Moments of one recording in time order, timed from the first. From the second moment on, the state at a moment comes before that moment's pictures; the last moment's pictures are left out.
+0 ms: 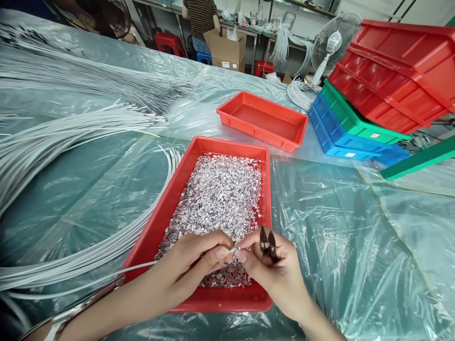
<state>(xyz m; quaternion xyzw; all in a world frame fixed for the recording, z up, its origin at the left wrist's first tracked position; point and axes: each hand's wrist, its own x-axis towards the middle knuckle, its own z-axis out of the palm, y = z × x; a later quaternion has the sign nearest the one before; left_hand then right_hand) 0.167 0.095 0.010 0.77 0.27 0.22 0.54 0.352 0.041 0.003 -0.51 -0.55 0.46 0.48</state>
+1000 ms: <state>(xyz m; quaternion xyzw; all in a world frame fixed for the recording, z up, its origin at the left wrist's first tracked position) 0.168 0.098 0.012 0.81 0.27 0.18 0.49 0.353 0.041 -0.012 -0.48 -0.45 0.57 0.49</state>
